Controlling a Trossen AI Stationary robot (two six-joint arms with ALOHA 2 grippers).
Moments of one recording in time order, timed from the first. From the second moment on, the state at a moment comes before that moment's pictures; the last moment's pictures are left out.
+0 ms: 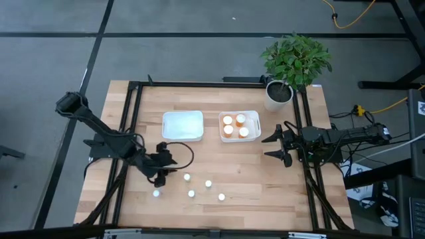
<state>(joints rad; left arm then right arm) -0.58 1.15 0.57 -0.29 -0.41 -0.61 0.11 0.21 0.01 0.02 -0.02 0.20</state>
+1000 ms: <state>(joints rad) -0.85 1.37 1.14 -1.03 -0.26 -0.78 0.11 0.21 0.01 0.02 -0.02 0.20</state>
